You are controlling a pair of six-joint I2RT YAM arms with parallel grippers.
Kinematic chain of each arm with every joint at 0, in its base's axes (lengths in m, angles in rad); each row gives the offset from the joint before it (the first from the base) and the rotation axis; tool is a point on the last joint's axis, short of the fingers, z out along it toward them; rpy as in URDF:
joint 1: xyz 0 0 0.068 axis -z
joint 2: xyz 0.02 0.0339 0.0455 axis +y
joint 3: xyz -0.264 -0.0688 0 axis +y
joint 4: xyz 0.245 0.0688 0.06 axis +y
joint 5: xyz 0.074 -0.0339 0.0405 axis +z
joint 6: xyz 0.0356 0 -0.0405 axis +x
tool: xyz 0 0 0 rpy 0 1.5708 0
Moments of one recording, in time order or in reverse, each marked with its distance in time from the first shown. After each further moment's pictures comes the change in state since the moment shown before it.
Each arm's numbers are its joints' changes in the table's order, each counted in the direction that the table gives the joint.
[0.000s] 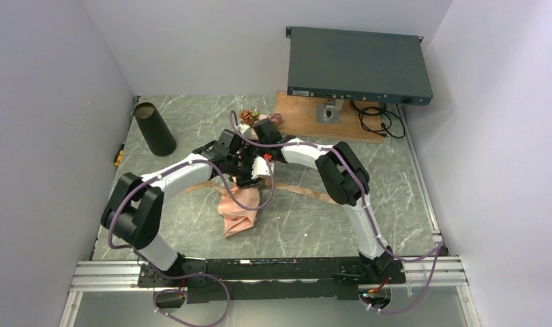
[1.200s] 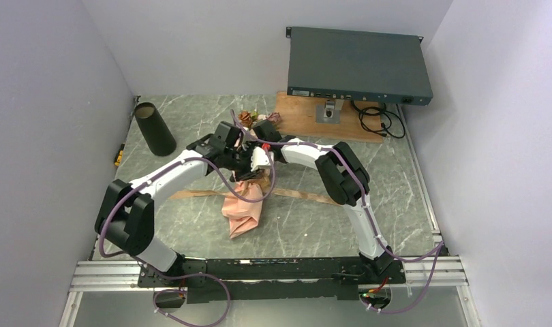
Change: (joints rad) left arm 0.009 -0.047 -0.053 0.064 0.033 -0.100; right arm 0.000 0.000 0.000 0.042 0.007 -0.106
